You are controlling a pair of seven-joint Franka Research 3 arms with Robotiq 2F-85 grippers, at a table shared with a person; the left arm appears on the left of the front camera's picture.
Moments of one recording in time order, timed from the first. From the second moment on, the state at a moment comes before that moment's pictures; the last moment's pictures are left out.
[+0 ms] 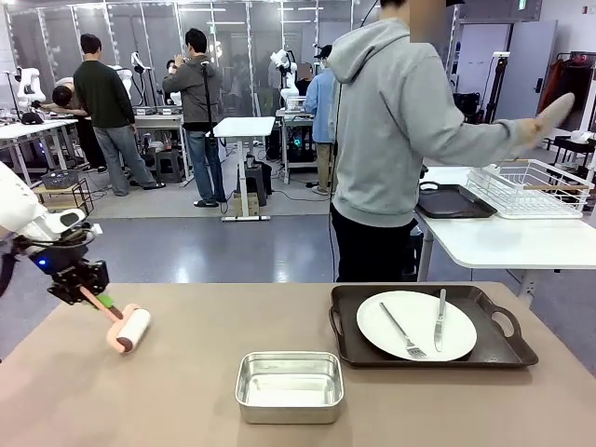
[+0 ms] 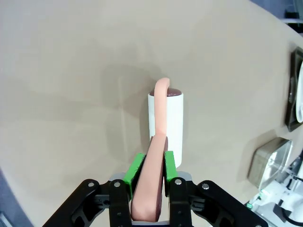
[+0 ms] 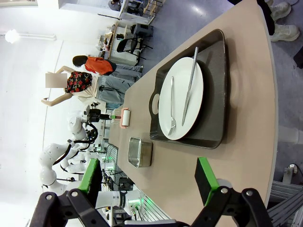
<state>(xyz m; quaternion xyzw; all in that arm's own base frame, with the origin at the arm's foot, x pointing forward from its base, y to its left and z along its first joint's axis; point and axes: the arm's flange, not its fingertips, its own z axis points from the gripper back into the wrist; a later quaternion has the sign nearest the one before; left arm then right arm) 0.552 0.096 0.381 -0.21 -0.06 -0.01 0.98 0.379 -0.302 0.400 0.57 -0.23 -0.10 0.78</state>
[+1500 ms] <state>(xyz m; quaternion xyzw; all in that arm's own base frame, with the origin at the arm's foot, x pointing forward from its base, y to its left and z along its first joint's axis) 0.494 0.156 0.439 0.03 -0.13 0.04 0.99 0.379 -0.301 0.400 0.57 -0.23 -0.10 0.78</state>
